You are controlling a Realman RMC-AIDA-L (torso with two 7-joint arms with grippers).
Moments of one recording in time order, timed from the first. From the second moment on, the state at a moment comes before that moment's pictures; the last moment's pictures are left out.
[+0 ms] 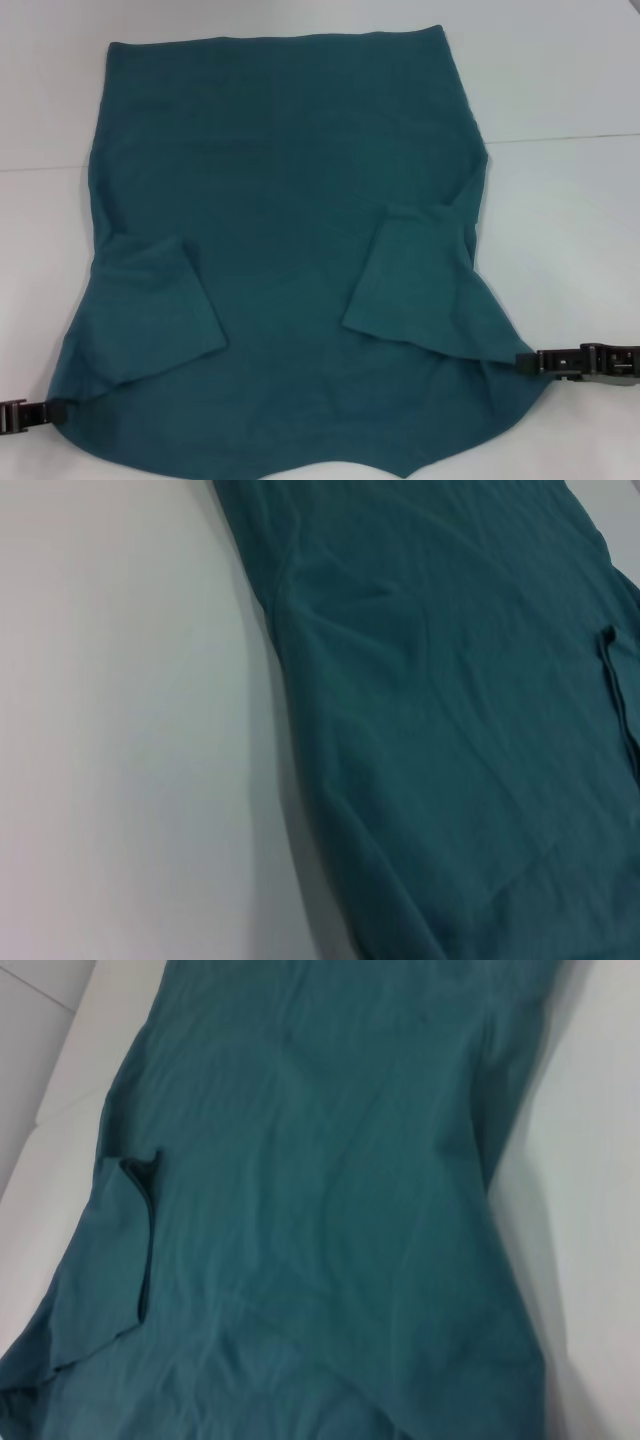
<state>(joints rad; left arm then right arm) -0.42 -2.09 0.42 0.89 2.48 1.52 -2.10 0.46 1.94 -0.66 -0.55 -2.21 -1.42 2.15</state>
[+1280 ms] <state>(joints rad) -0.43 -2.07 0.36 0.89 2.48 1.54 -2.11 0.39 1.95 -0.51 -0.56 -2.20 -1.51 2.03</state>
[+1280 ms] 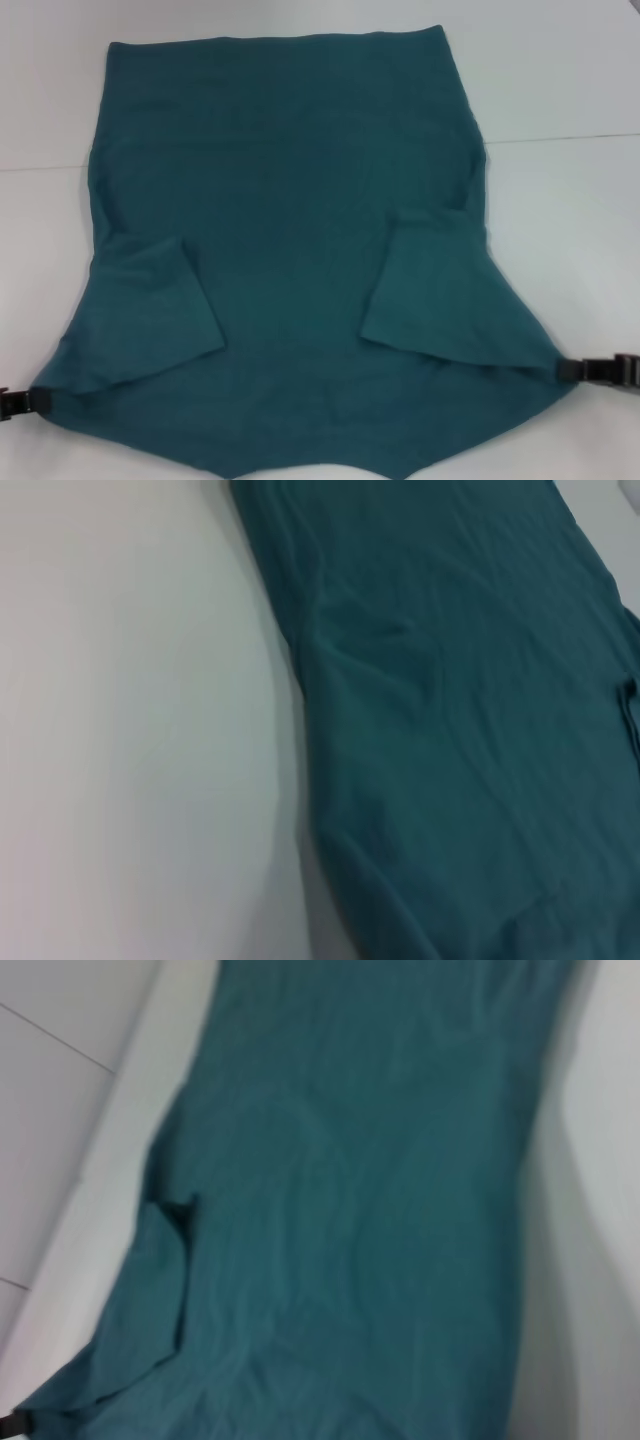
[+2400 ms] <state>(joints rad) -0.30 -2.11 0.21 0.87 2.48 1.82 -2.01 0.17 1.91 -0.26 -0.57 -2.21 -1.68 1.83</state>
